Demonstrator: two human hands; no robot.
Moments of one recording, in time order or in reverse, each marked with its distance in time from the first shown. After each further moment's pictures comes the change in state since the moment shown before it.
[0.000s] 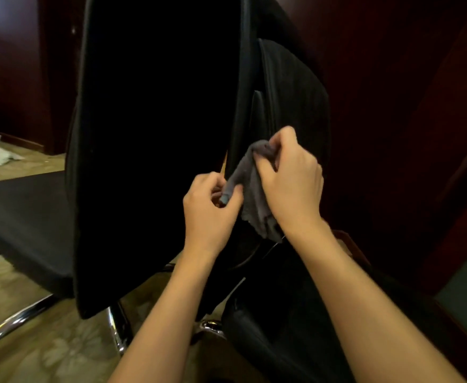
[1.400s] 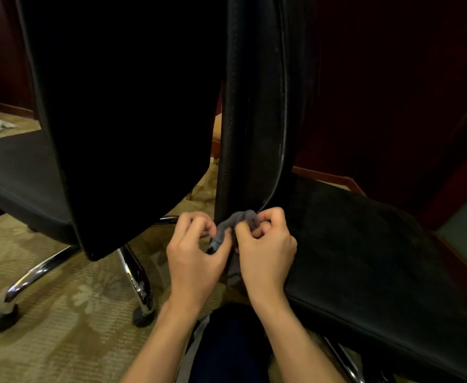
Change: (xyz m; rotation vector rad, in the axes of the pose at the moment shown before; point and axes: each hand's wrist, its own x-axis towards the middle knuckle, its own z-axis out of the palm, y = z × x) left_hand -0.151 -0.021 -0.046 0.103 -0.116 0.070; right_hand -0.199 0.012 0.038 0.242 0.040 0.573
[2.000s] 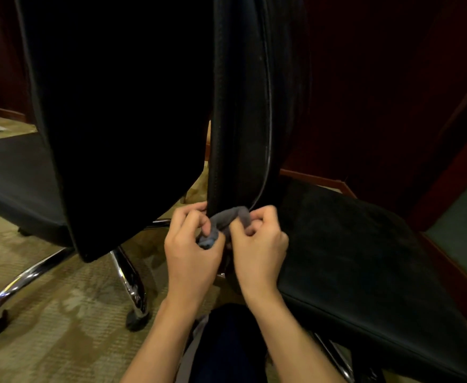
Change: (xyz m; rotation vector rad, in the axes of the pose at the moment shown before) left_hand 0.006 0.016 -0.003 -0.045 -0.005 -0.059; right_hand 0.001 -0.007 -0.004 0.017 0.003 -0.009
